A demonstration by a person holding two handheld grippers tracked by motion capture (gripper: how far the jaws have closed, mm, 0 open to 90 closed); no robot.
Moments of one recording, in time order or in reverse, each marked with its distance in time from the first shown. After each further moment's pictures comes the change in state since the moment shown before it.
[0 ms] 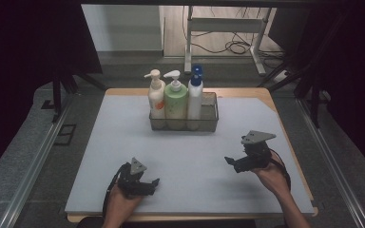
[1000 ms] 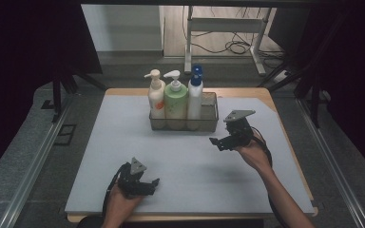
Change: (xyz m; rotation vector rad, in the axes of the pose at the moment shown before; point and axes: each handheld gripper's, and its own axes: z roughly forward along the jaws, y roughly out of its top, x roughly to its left) left arm 0.000 0.000 0.000 0.006 -0.001 0.003; right arm -0.012 0.063 0.043 0.024 0.028 0.017
